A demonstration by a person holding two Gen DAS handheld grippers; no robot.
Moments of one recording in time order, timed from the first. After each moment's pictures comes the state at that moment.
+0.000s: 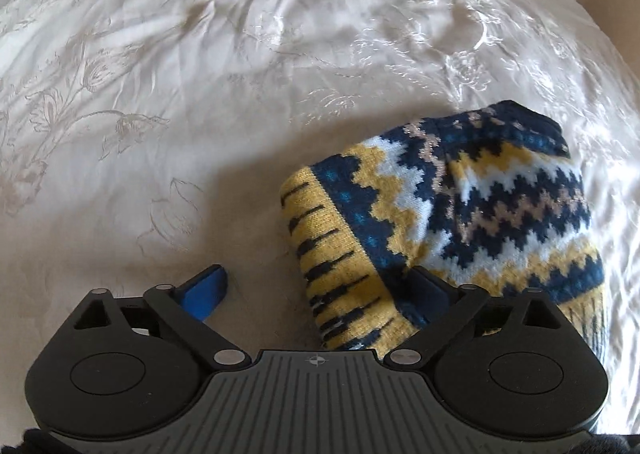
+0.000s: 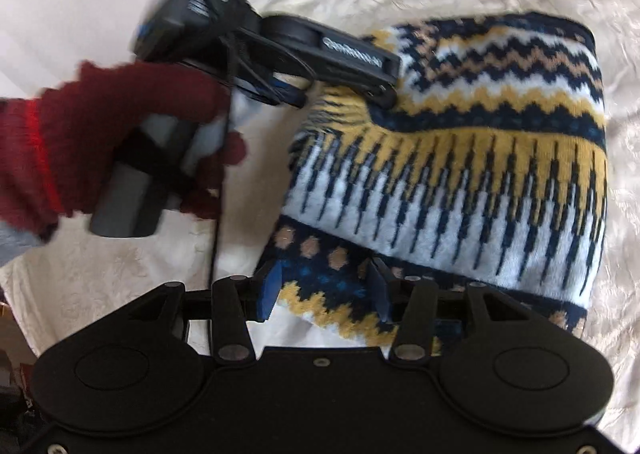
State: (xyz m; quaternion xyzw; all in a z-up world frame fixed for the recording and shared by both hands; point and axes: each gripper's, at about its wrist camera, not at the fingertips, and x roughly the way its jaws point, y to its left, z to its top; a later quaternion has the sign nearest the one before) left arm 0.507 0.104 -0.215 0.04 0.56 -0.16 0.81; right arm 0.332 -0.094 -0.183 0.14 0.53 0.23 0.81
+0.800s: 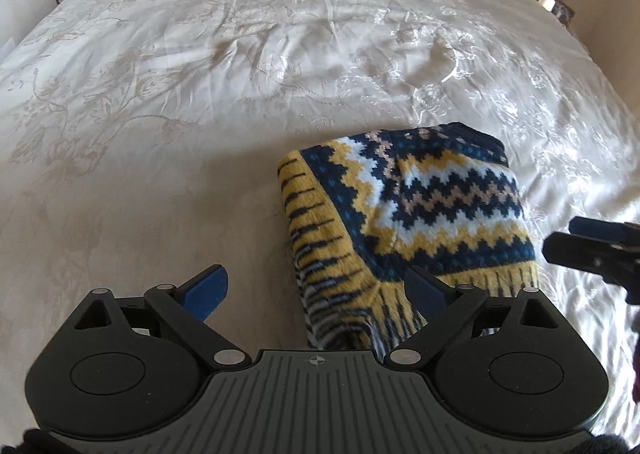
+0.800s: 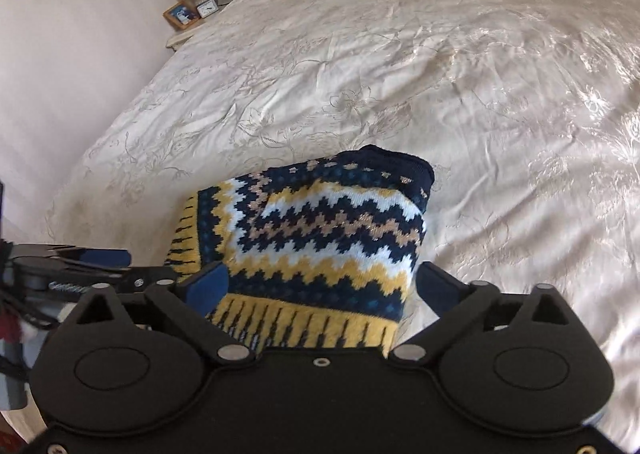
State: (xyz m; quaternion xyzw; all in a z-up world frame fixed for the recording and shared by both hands) left arm 0.441 0.109 -0.150 0.01 0.52 -0.13 0.84; right arm 0.388 -0.215 -0.155 0.16 0.45 0.14 0.87
